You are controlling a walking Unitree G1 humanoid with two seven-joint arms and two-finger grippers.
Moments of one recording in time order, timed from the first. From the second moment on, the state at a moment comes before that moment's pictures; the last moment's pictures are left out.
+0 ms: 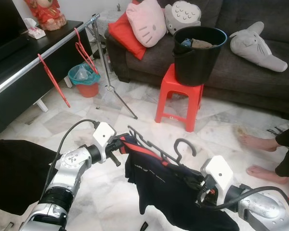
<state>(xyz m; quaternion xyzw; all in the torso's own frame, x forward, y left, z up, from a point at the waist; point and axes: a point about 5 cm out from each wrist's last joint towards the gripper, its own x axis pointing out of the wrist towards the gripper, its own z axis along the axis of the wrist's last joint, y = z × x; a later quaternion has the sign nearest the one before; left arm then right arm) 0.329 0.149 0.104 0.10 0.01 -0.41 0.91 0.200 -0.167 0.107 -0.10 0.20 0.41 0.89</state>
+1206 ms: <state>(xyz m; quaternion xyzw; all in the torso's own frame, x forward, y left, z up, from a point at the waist) 0.326 0.142 0.103 0.10 0.02 -0.44 0.89 0.180 -0.207 0.106 -0.16 0.26 0.42 0.86</state>
